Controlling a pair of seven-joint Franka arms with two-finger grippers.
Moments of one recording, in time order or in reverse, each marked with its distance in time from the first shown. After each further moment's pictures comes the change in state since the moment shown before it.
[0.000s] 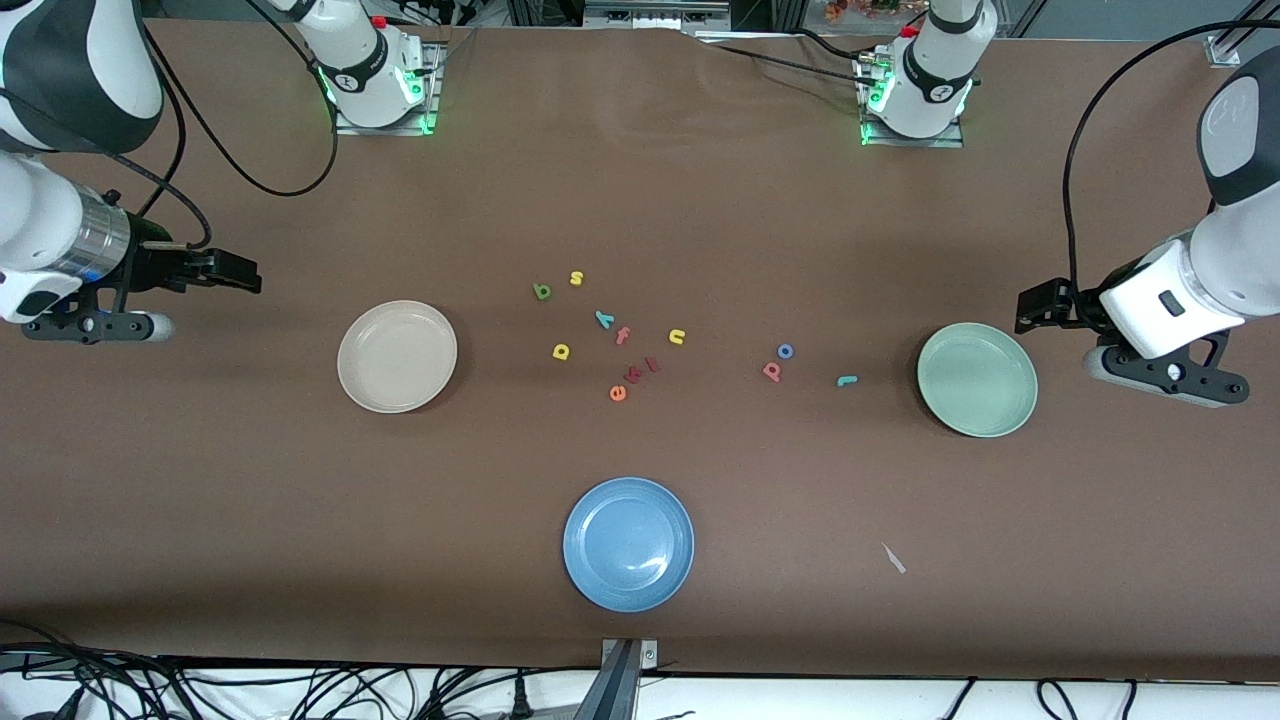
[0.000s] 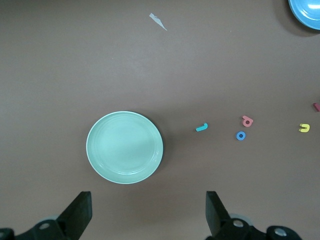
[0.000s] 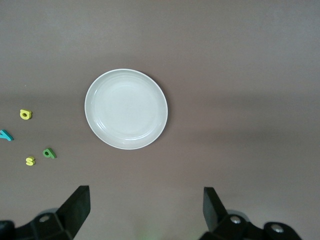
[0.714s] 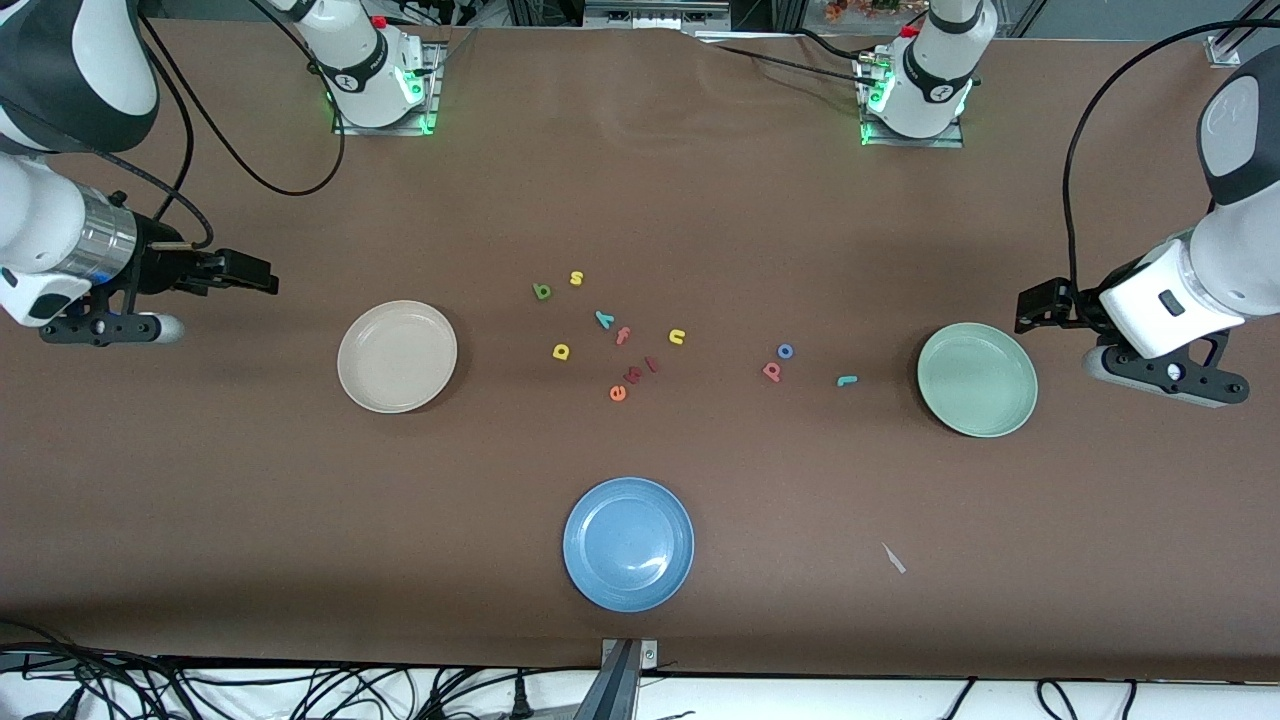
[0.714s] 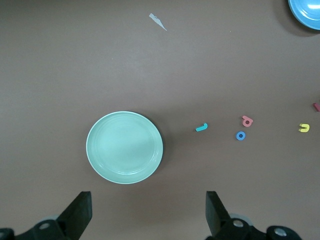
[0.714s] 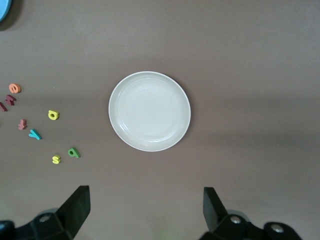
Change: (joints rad) left arm 0.000 -0.001 -0.001 0.000 0.000 0.000 0.000; right arm 0.003 0.007 0.002 0.000 0.088 0.018 -0.006
